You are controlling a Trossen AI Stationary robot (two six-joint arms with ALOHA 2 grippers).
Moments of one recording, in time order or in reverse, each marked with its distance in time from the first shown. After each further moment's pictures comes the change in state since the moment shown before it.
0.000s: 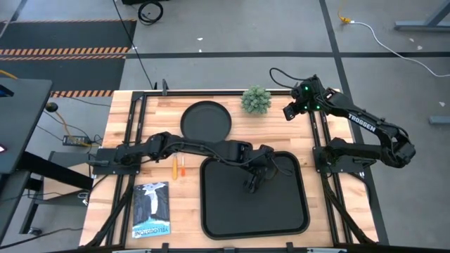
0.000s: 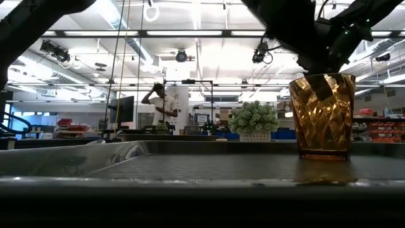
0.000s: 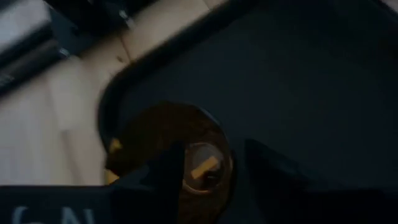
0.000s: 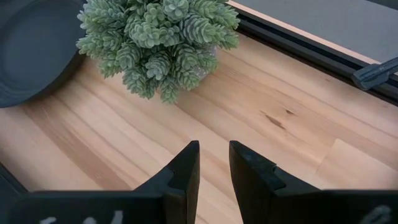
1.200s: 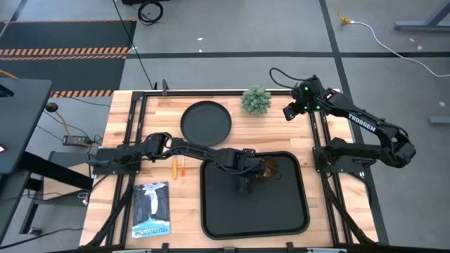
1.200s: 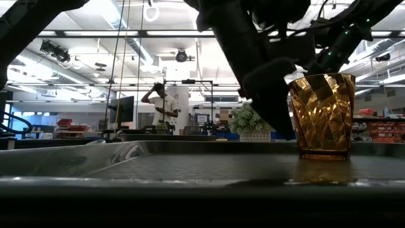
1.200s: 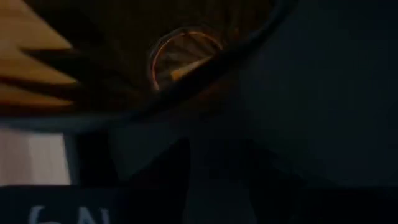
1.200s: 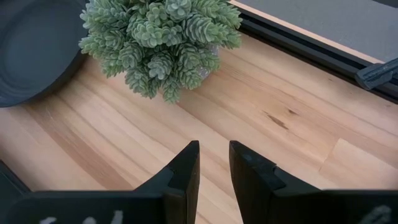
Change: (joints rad) left arm -0.005 -0.031 -0.369 0.138 -0.113 -0.304; right arm 0.004 0.000 0.000 -0.001 -0.002 0.005
